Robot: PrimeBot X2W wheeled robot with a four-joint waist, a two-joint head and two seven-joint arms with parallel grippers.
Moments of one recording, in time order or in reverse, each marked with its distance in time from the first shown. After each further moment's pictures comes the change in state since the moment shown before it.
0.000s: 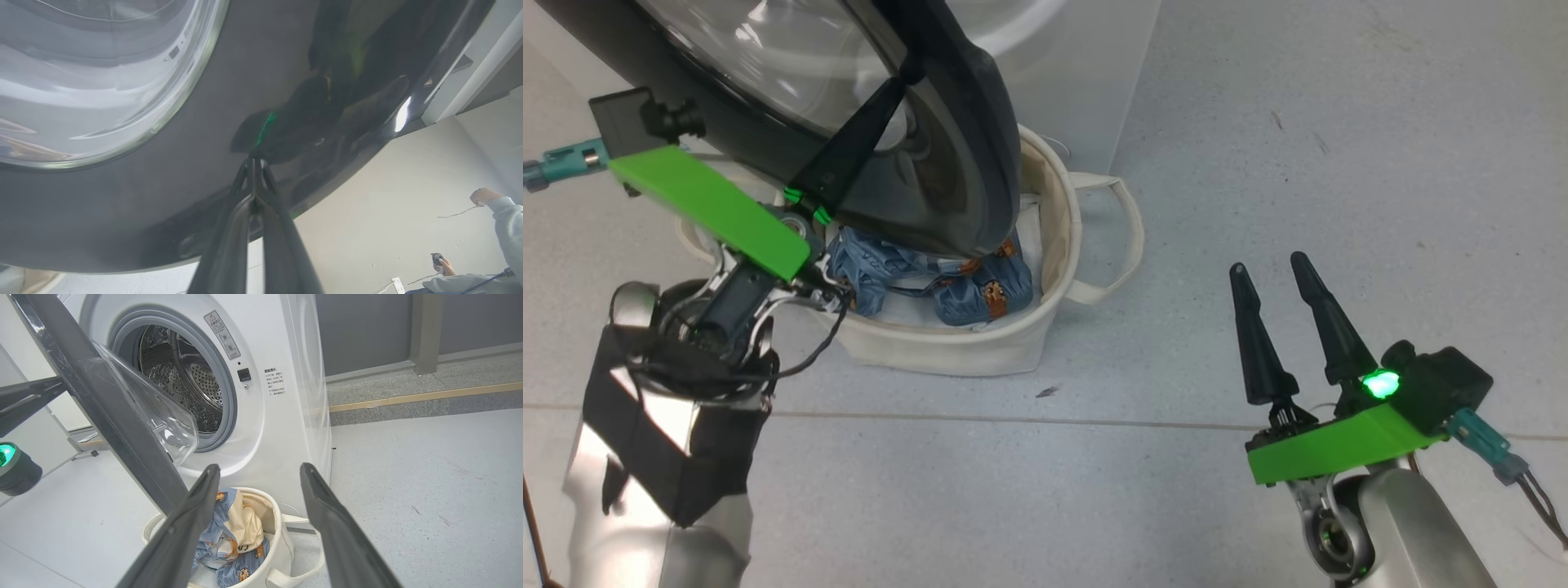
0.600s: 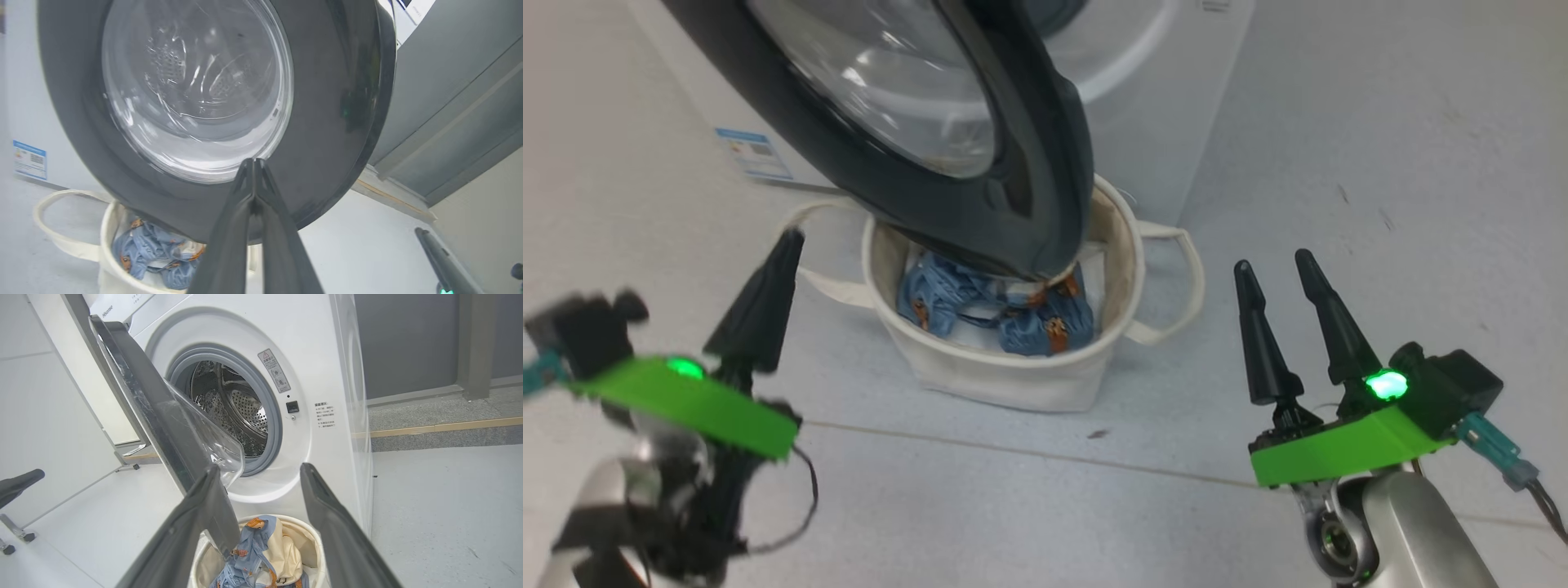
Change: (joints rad) left arm 0.340 0.202 -0.075 -0.161 0.422 -0.008 -0.413; right arm 0.009 0.000 -0.002 -0.032 0.018 0.000 0.000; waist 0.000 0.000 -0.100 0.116
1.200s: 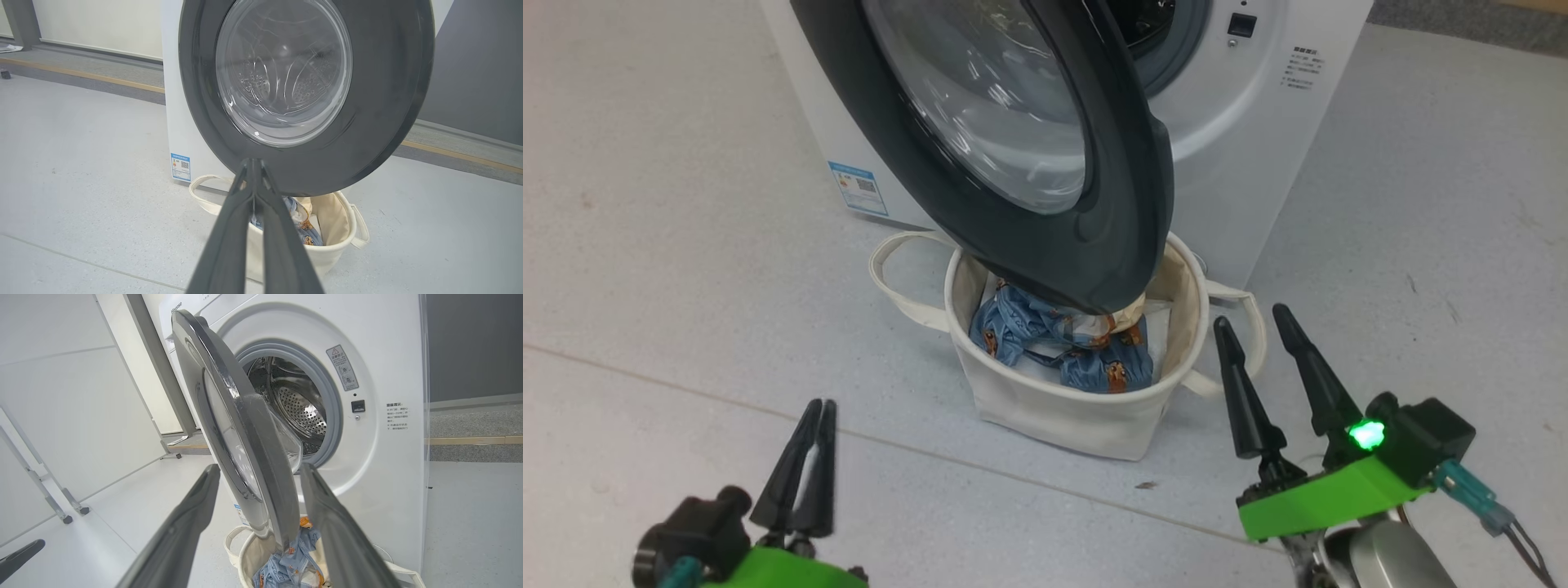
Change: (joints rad) left arm 0.298 -0.046 -0.109 0.078 0.471 0.168 -0.366; right arm 0.093 0.000 0.036 -0.019 -0.018 0.000 0.000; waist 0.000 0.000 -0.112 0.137
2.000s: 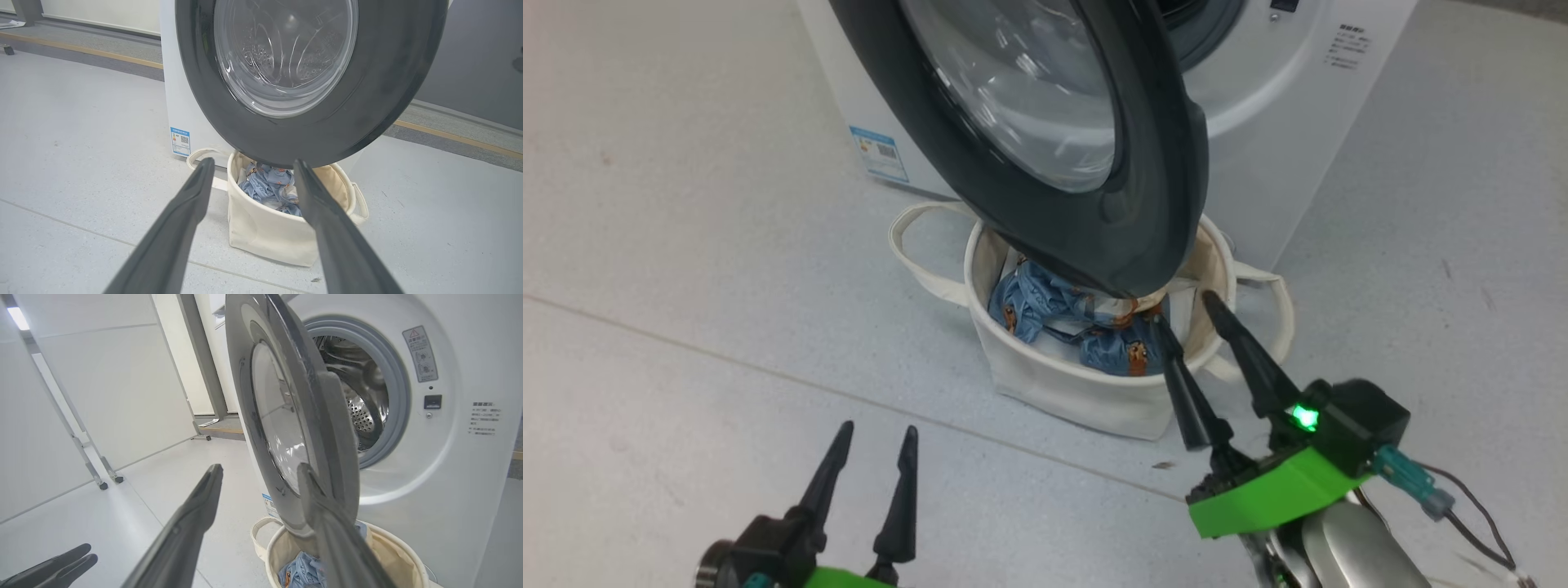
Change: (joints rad) left arm 0.039 -0.171 0.056 0.062 0.173 -0.055 -0.004; right arm -0.047 -0.001 0.107 -0.002 -0.067 0.000 0.000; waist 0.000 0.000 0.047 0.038
